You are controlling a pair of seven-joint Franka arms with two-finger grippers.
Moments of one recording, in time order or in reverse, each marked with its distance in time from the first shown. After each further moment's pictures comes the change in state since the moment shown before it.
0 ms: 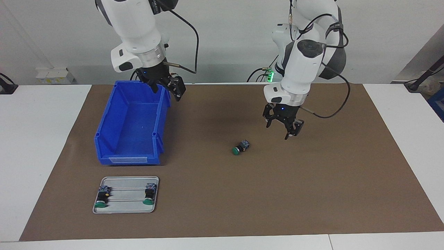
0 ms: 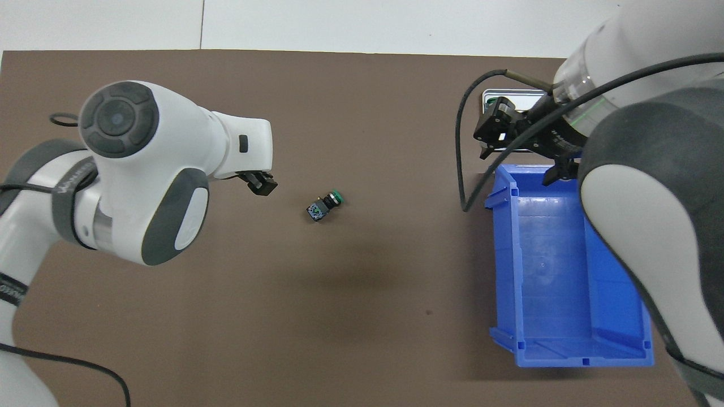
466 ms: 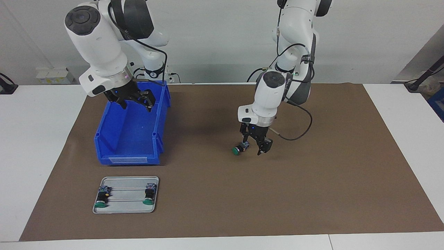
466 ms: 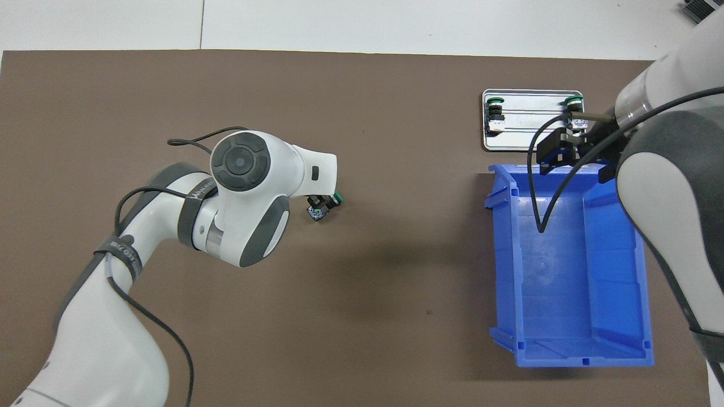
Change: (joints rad) left arm -0.111 0.183 -0.001 -0.054 -0.016 0.262 -0.003; right arm -0.060 -0.180 -0.162 -0.398 0.032 0.229 -0.419
